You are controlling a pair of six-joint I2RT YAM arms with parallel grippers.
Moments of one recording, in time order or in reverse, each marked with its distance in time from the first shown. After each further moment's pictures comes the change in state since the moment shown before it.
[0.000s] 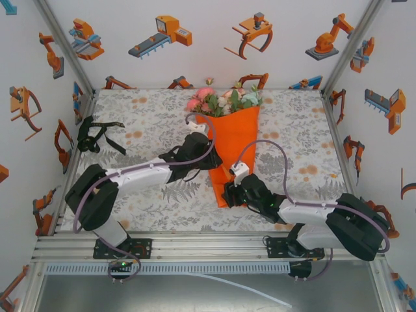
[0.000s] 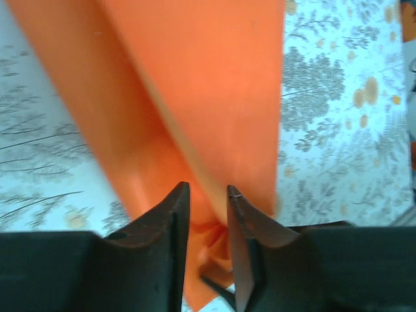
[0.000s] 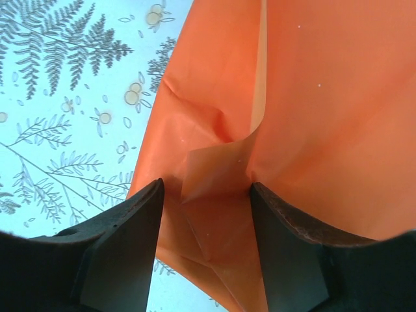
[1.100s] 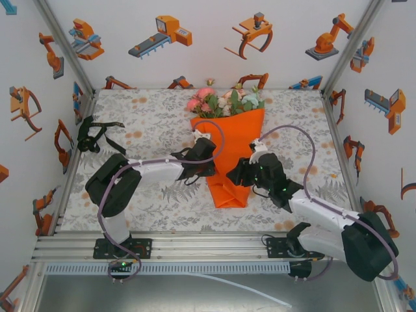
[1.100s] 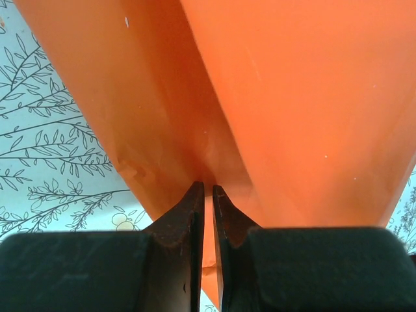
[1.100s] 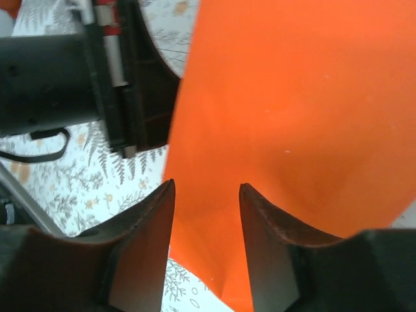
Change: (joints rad) left arm 0.008 0.174 0.031 -0.109 -0.070 0.053; right arm -0.279 -0.142 0.151 -0.209 -0.232 0.253
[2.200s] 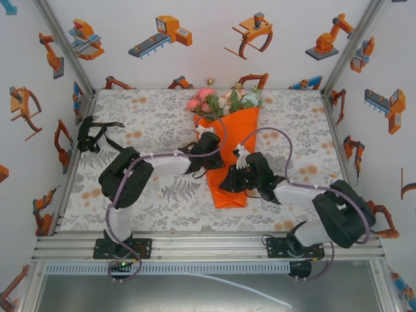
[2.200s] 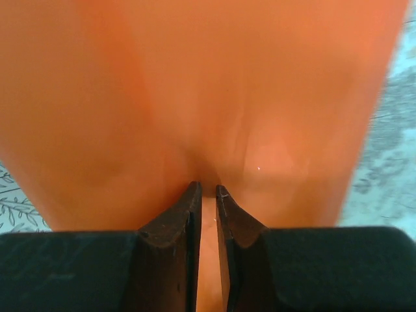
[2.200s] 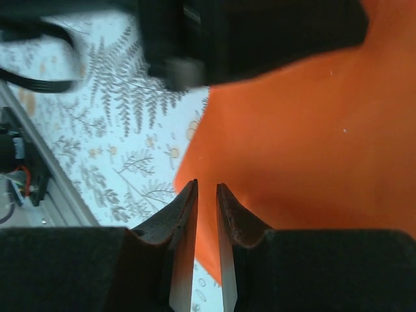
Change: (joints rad) left arm 0.025 0.153 0.117 0.089 0.071 -0.125; right arm 0.005 0.272 0.032 0.125 -0.263 -0.017
